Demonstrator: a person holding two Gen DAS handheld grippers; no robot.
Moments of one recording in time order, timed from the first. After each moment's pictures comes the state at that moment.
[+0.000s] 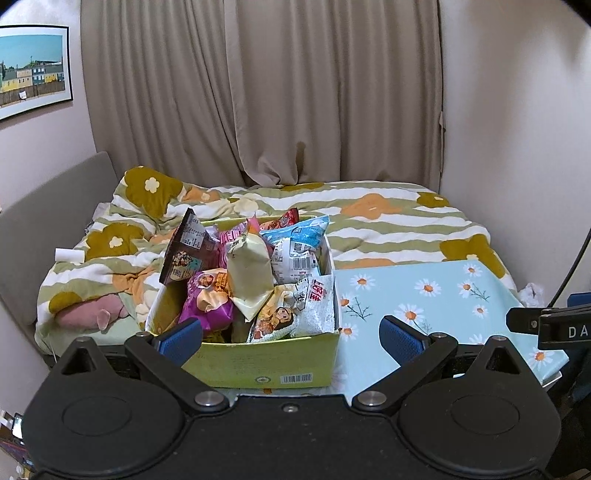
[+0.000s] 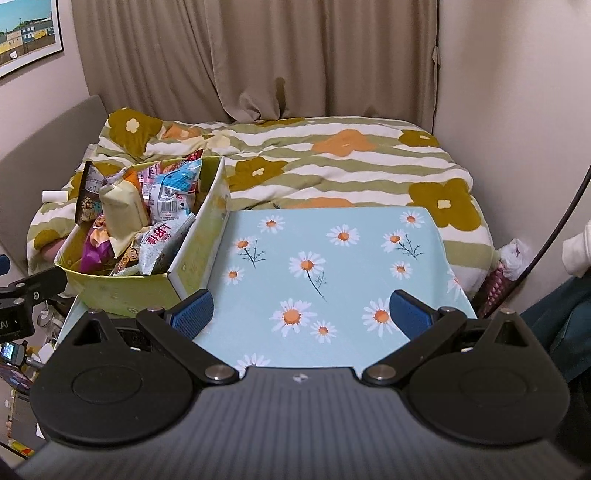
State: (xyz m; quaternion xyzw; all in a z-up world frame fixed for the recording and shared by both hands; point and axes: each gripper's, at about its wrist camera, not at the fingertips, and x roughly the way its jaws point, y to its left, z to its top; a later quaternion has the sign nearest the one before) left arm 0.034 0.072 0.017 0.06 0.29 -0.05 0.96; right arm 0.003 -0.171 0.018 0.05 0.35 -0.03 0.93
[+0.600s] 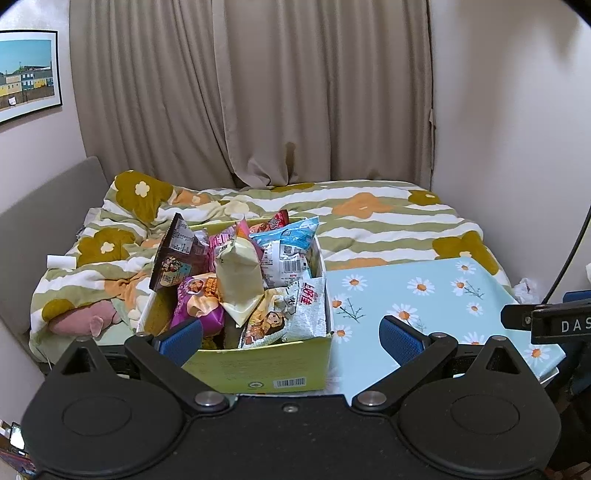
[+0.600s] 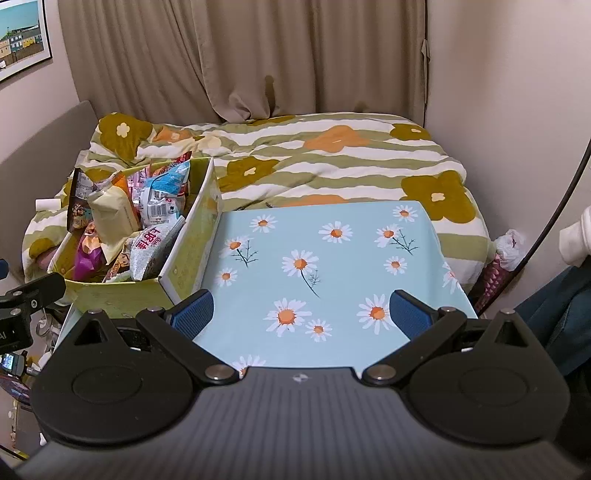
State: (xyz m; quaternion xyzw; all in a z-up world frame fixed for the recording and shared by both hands) left arm 0.041 0.068 0.016 0.06 0.29 -0.06 0.95; right arm 0.006 -0.177 0.016 0.06 0.35 -0.04 0.93
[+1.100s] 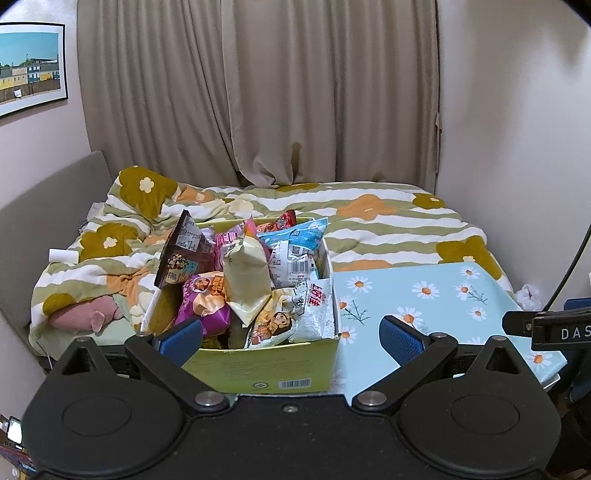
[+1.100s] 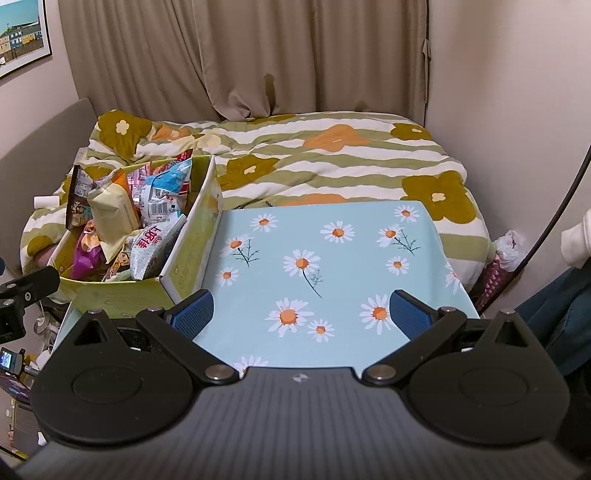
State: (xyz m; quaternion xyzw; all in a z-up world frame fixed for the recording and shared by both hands) left arm 0.043 0.073 0.015 0.05 0.29 -0.06 0.95; right arm 0.008 -0.173 0.015 0.06 0.36 -0.04 0.93
